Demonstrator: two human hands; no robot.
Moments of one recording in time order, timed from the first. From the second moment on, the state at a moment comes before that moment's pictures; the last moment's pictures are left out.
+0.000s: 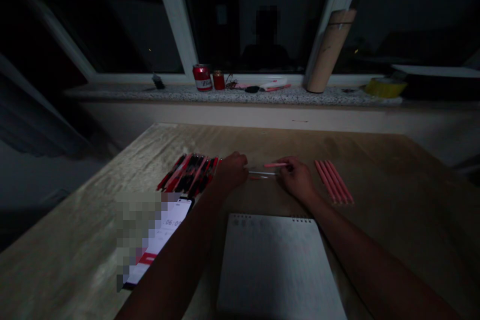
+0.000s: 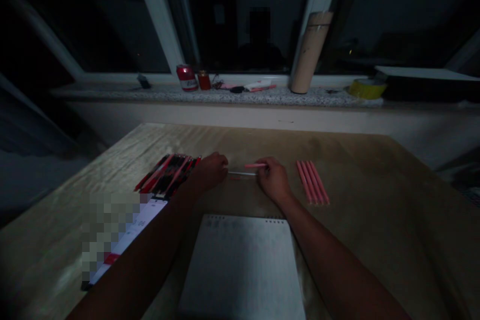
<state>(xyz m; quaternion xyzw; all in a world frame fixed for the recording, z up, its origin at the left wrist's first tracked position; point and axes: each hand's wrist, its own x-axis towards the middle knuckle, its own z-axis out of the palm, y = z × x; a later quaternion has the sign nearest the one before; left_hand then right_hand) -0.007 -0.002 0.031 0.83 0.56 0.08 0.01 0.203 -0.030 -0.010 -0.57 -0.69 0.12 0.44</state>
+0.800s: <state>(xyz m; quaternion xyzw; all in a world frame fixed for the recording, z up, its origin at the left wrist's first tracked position) -0.002 -0.003 0.019 0.79 0.60 0.06 0.08 0.208 -0.019 -0.018 -0.54 -0.76 0.06 0.35</state>
